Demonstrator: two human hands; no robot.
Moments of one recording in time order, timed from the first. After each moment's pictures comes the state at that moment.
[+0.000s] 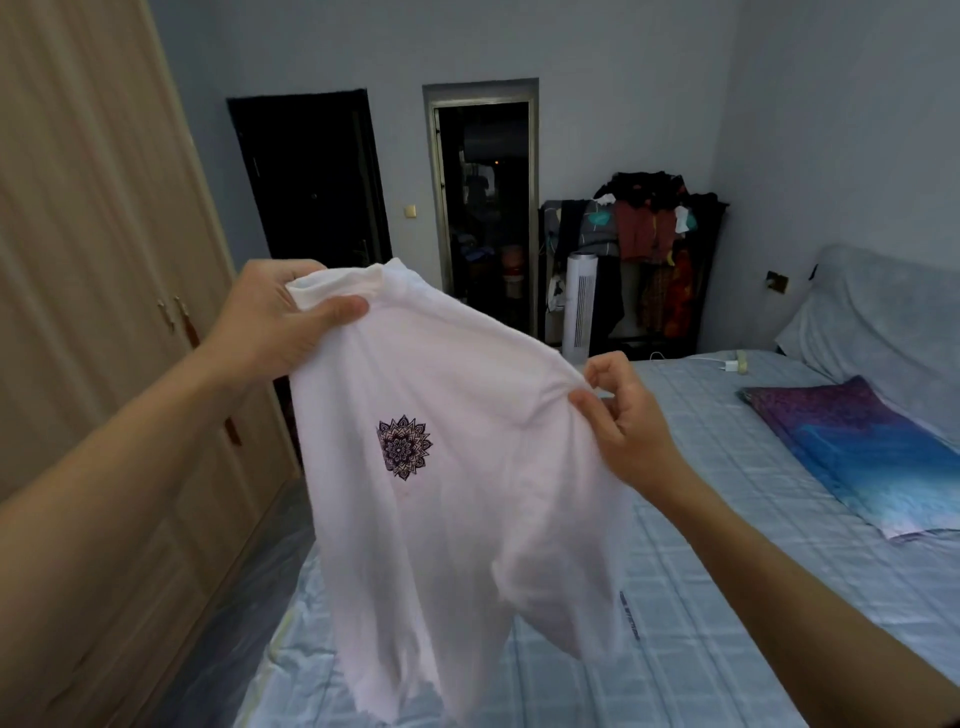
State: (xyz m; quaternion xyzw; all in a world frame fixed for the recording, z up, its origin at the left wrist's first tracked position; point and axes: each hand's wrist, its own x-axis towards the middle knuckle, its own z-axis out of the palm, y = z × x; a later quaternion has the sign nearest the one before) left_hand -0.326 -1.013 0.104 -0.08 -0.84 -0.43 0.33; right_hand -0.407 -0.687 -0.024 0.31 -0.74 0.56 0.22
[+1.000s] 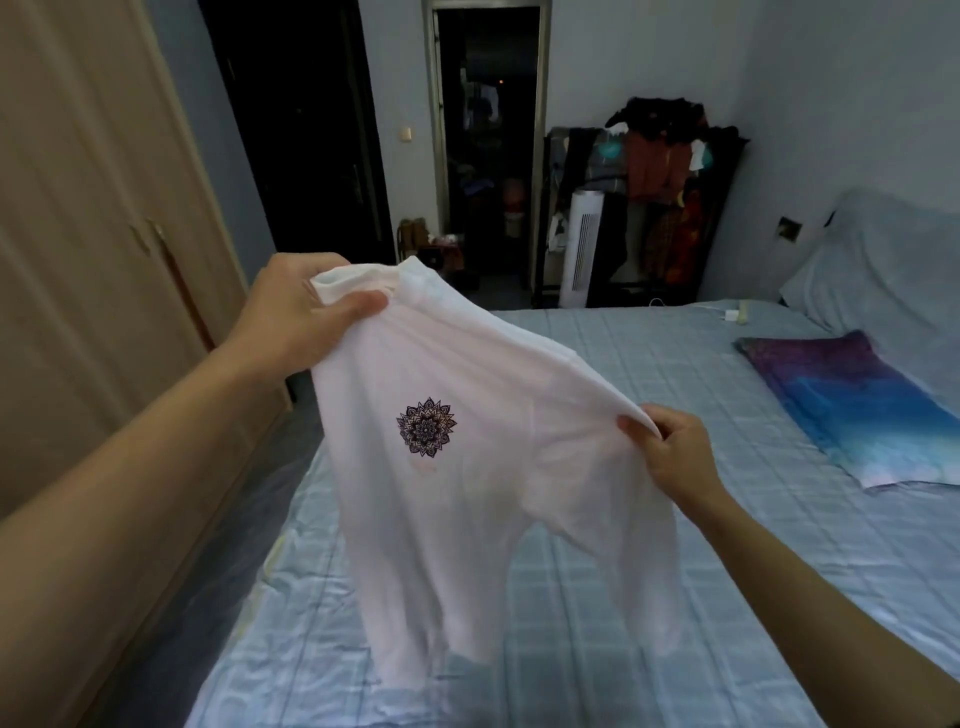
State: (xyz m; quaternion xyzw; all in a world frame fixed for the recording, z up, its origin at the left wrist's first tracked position) left_hand -0.346 -1.001 0.039 -0.05 -0.87 -0.40 0.30; right_hand -0.430 -0.628 -0.132 0.15 -0.81 0.54 0.17
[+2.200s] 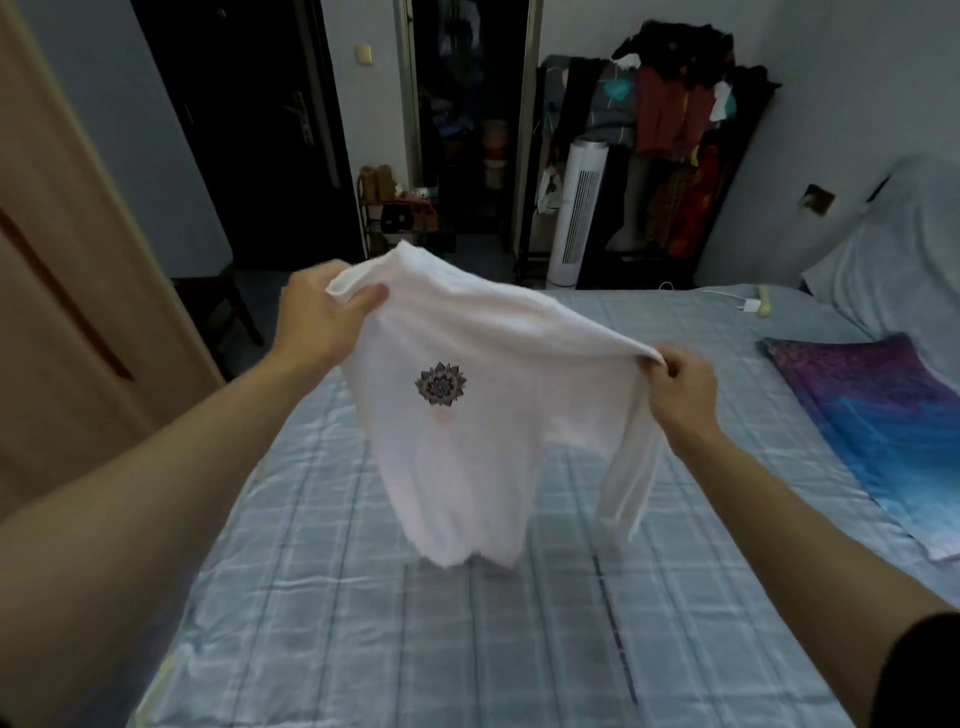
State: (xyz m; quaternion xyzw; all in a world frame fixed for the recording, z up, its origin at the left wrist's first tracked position) left_hand -0.726 -1.048 -0.071 0.07 -0.84 -0.46 0.29; right_hand -0.796 -0.673 -0.166 0.03 -0.84 0.48 0.23
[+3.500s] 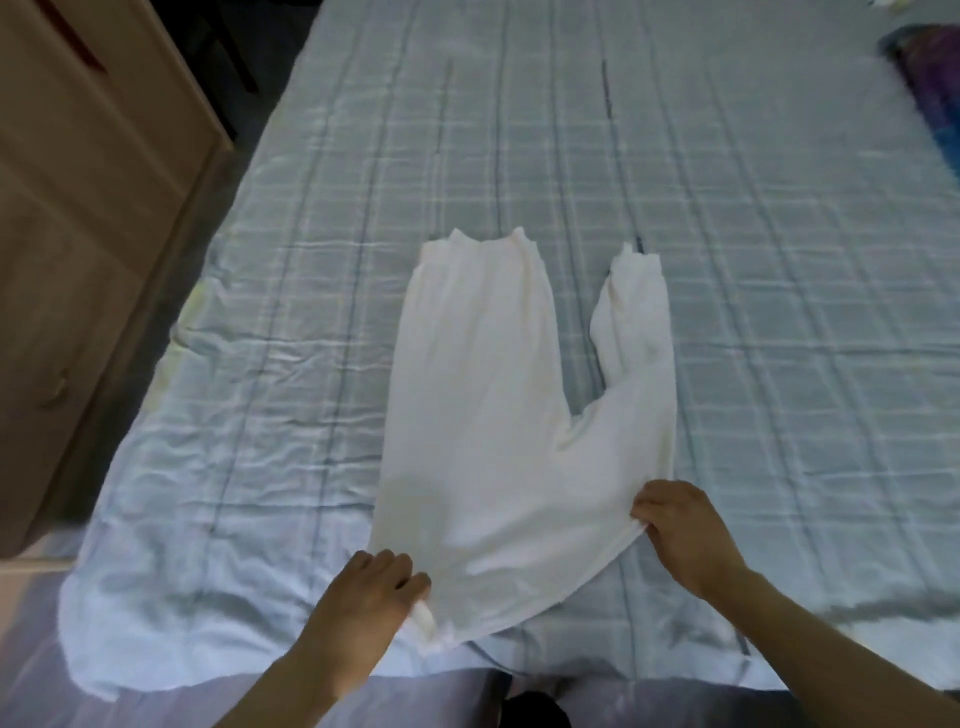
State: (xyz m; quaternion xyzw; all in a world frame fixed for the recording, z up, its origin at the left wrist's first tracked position) left_hand -0.179 -0.948 -0.533 -0.21 -0.97 -0.04 -0.12; right_hand -0.330 -0.571 -0.582 0.26 -0.96 0.11 -0.06
